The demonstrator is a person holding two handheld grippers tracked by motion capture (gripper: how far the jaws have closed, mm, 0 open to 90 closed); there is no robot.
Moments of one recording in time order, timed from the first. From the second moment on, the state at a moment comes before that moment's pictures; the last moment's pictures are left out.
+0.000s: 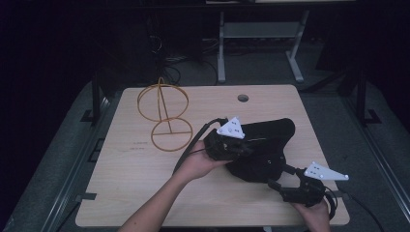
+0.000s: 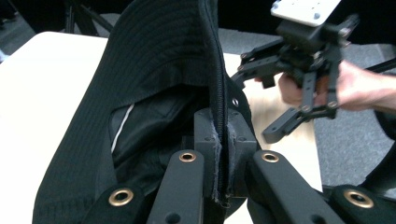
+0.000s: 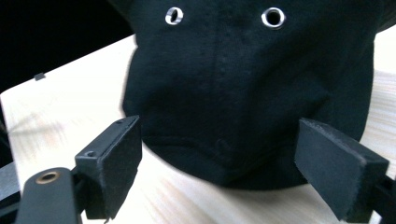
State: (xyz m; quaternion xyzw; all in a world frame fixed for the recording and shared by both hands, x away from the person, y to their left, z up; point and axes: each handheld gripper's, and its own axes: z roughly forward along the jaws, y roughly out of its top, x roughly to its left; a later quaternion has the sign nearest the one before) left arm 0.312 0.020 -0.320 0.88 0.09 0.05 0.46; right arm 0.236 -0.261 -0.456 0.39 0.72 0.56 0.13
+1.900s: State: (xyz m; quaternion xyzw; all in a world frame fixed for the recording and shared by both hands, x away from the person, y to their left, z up) left arm 0.288 0.088 -0.316 0.88 0.12 0.10 0.45; right arm 0.230 -0.264 -0.410 0.30 0.74 0.55 0.22
